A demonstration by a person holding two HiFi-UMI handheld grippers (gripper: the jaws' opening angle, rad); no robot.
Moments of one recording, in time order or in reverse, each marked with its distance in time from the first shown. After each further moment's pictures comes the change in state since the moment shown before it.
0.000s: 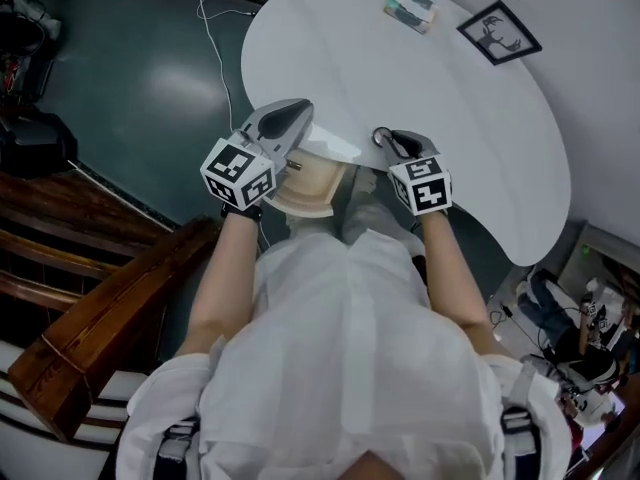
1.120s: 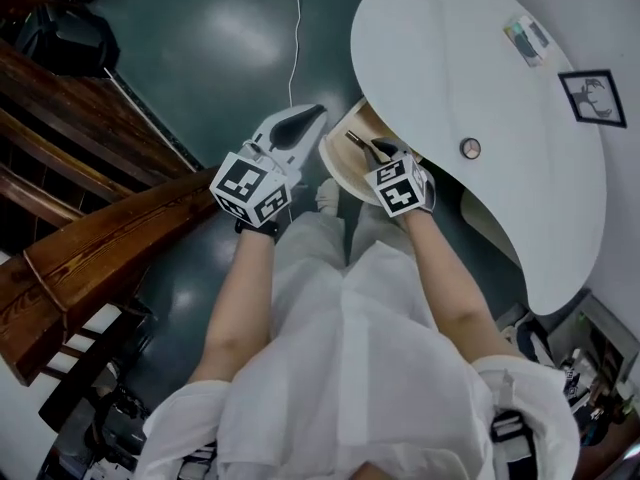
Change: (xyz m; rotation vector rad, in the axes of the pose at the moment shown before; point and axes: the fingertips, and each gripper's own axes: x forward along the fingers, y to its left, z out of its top) left arm -0.169 0.041 -0.050 -0.076 -0.074 0.321; right arm 0.125 0.217 -0.023 -0.343 0.124 0.304
